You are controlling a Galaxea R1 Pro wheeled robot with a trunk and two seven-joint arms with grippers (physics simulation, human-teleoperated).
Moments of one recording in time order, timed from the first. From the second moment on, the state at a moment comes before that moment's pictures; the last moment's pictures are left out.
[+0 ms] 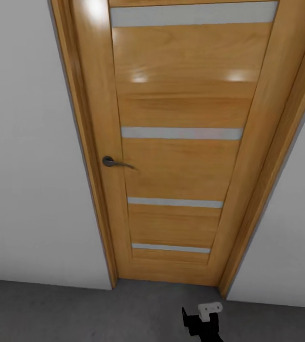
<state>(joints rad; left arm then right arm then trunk) 0.21 -0.10 0.01 -1.12 0.01 -0.10 -0.05 -0.17 0.06 0.14 -0.73 0.00 -0.14 -0.07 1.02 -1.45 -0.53</state>
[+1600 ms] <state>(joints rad) 0.21 -0.10 0.01 -1.12 0.01 -0.10 -0.05 -0.17 0.06 0.14 -0.73 0.00 -0.14 -0.07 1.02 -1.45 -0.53</state>
